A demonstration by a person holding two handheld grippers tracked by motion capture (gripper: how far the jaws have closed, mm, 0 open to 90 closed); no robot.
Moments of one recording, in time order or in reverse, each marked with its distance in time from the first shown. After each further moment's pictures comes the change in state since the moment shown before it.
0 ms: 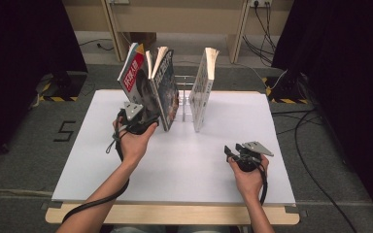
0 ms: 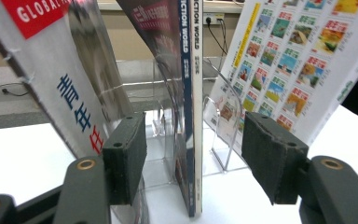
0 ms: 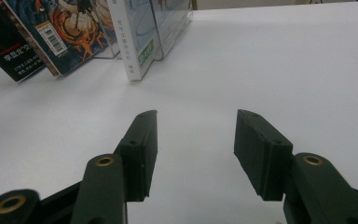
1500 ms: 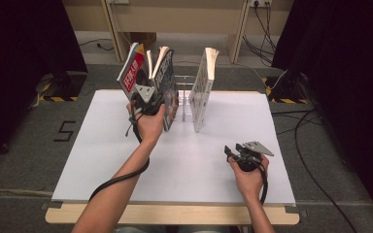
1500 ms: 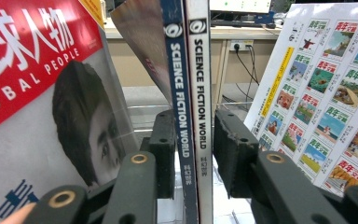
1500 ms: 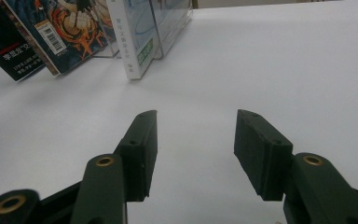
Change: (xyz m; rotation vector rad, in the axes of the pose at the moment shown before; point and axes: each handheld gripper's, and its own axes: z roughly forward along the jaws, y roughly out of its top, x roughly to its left) left arm -0.019 0.030 0.059 -0.093 0.142 -0.002; right arm -0.002 -0.001 0.001 0.003 0.006 0.004
